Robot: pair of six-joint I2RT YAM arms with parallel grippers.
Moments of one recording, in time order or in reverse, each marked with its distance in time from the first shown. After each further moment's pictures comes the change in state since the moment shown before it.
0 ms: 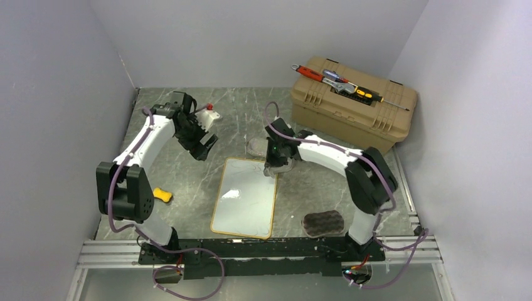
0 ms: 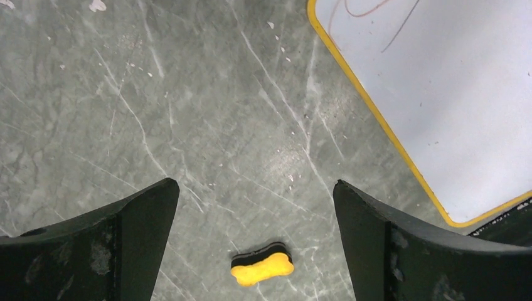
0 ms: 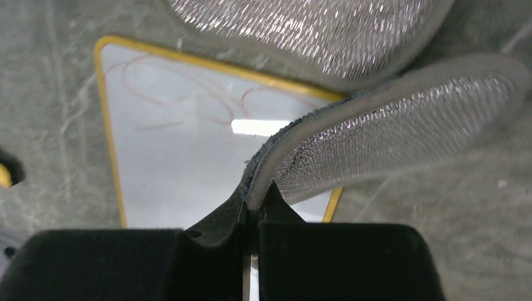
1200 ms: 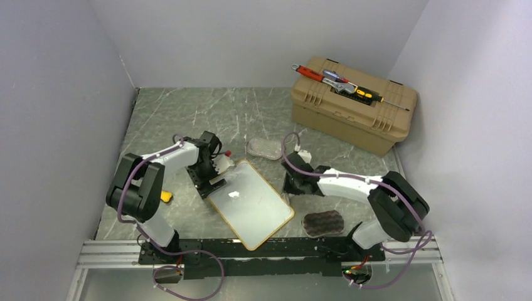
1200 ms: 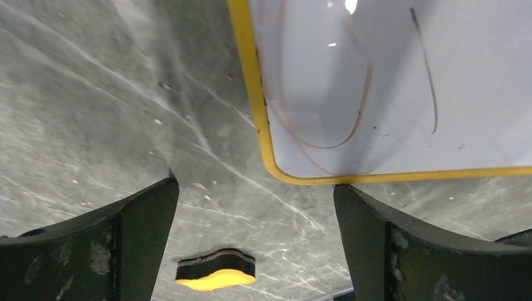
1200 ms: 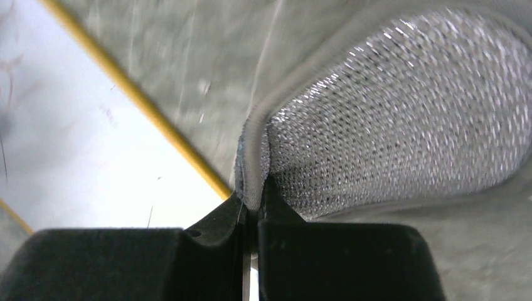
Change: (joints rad) left arm -0.224 0.026 -0.436 0.160 -0.259 0.011; right arm 0.040 -0.229 -0.486 0.224 0.145 0.110
